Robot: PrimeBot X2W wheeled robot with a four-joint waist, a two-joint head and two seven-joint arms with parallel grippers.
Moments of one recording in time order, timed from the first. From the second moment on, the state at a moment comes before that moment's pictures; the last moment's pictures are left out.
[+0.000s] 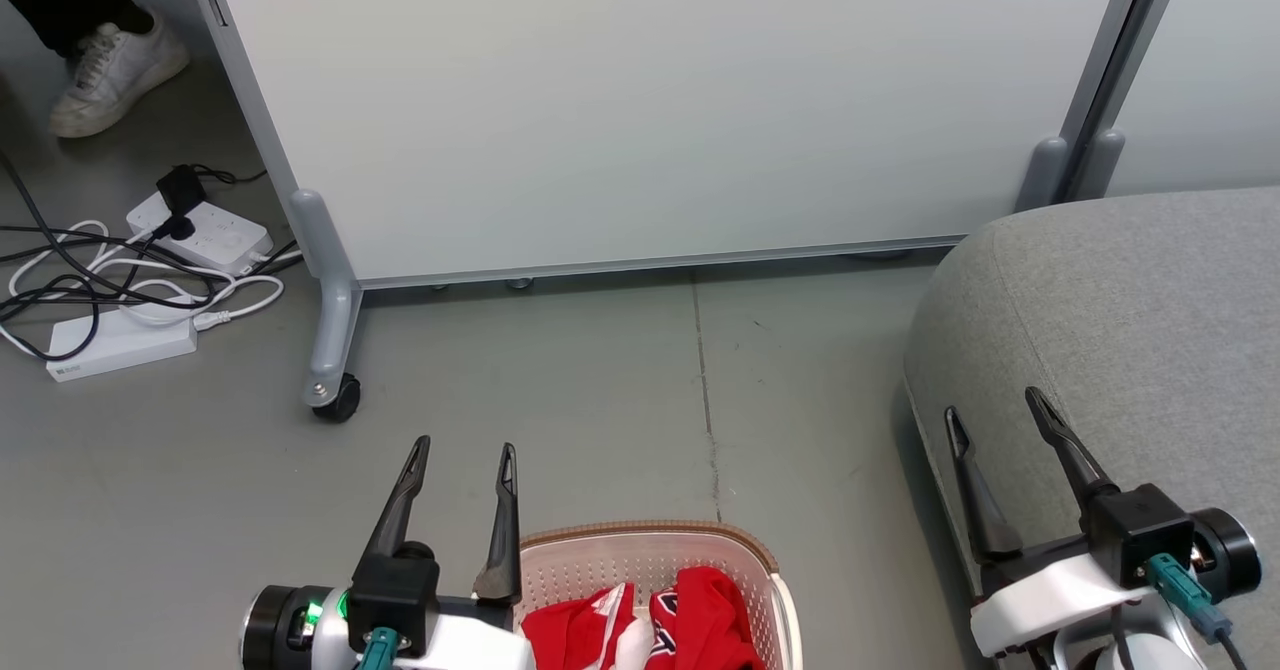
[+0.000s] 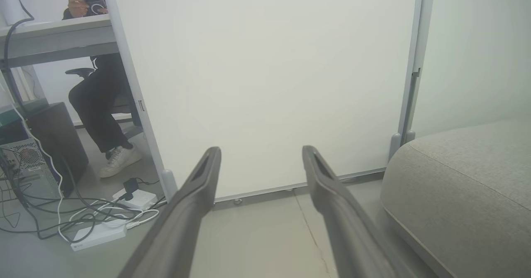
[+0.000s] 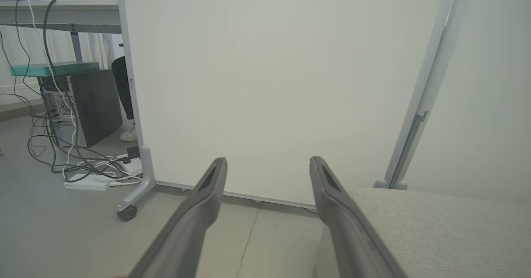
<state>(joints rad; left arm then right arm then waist) 0.00 0.05 -0.30 0.14 -0.10 0.22 -0.25 -0.09 -0.05 0.07 0.22 0.01 0.13 -0.26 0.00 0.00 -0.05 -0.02</state>
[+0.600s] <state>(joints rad) 0.00 0.05 -0.32 0.17 -0.09 0.22 -0.26 -0.09 -0.05 0.05 0.25 -0.02 0.13 -0.26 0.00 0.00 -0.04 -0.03</state>
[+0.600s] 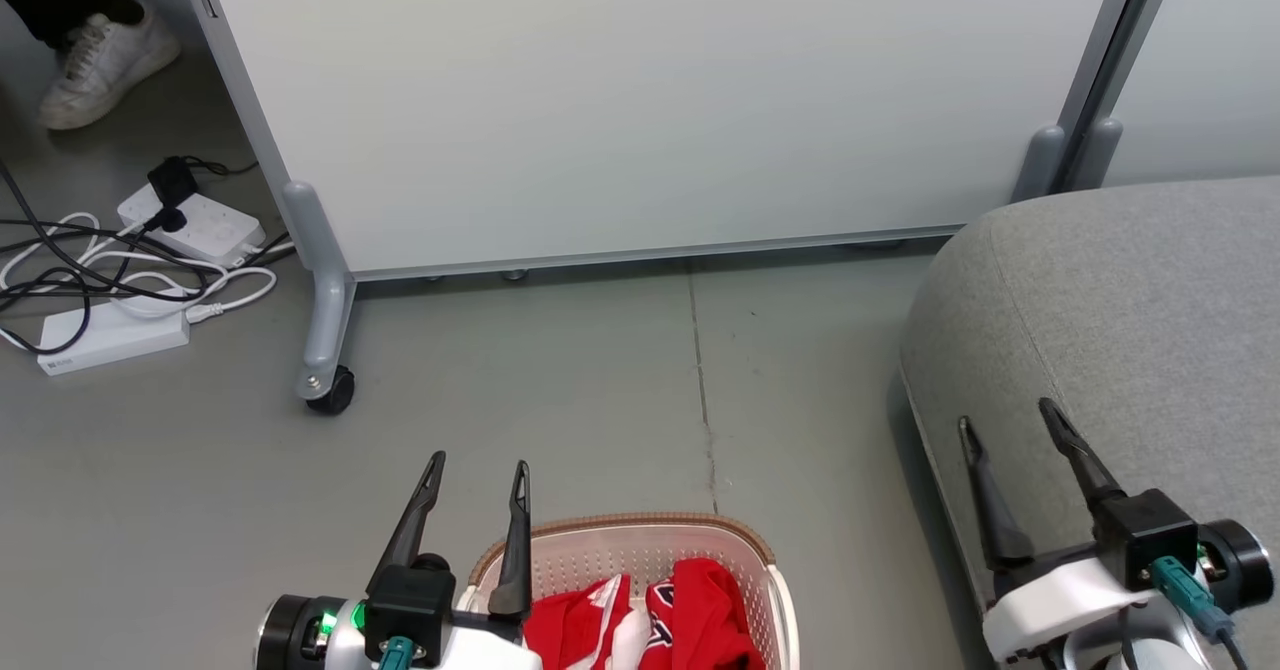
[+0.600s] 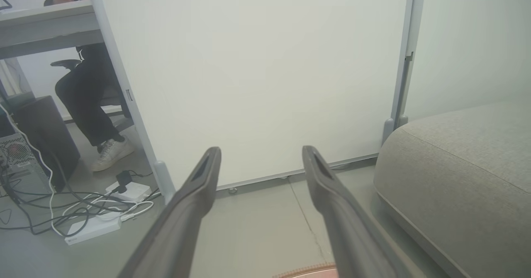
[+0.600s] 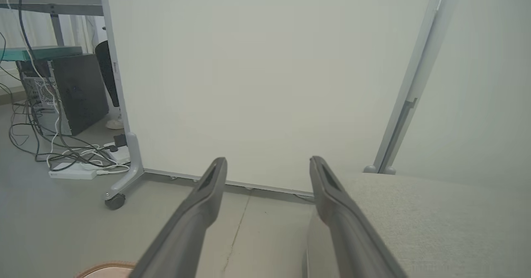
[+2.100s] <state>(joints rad) -0.80 0.05 -0.50 1.25 -0.09 0.13 -0.22 -0.35 -0.05 0.09 0.05 -0.04 0.13 -0.26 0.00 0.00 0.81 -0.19</state>
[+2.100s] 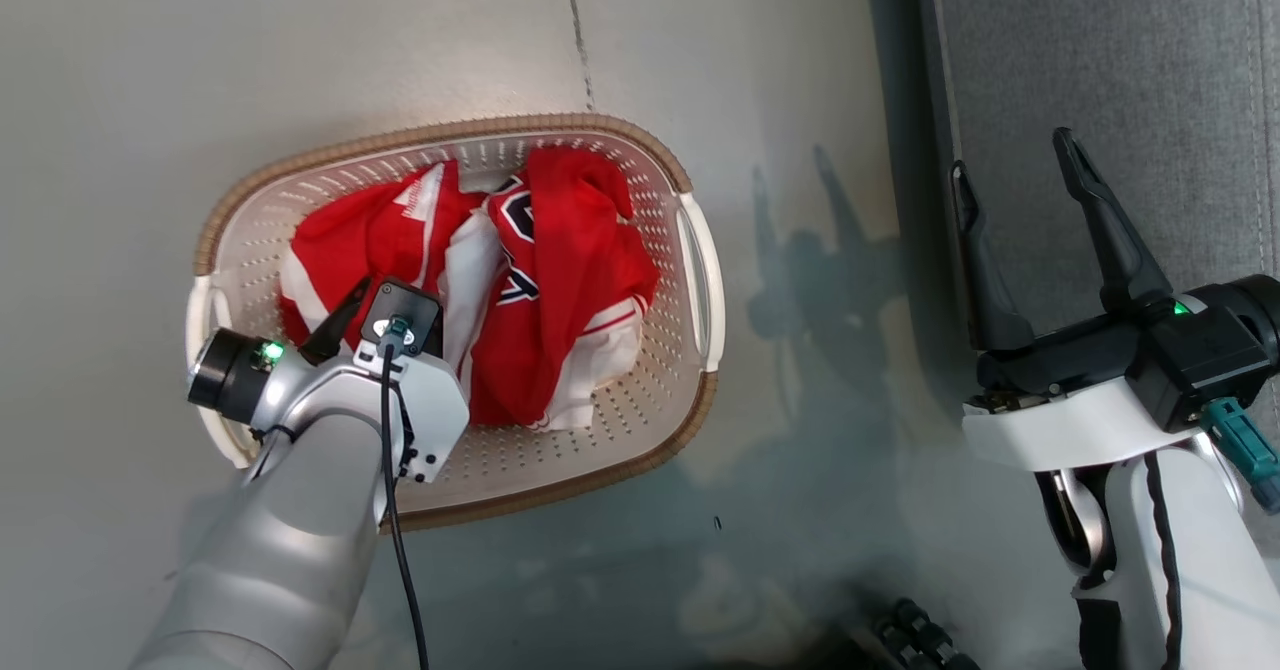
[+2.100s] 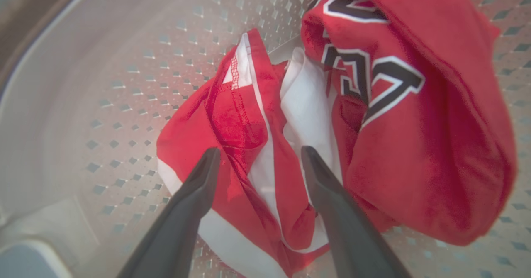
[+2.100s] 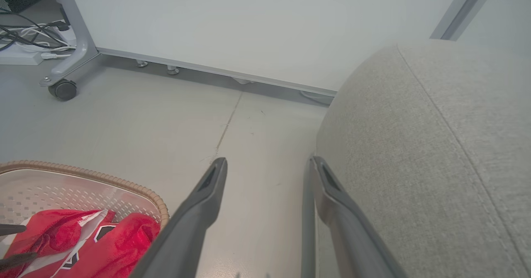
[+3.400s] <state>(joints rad) -0.99 0.17 -0.76 1.28 0.10 0.21 0.18 -0.38 -0.05 0.20 -0.04 0.09 0.13 -0.26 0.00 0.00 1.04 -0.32</state>
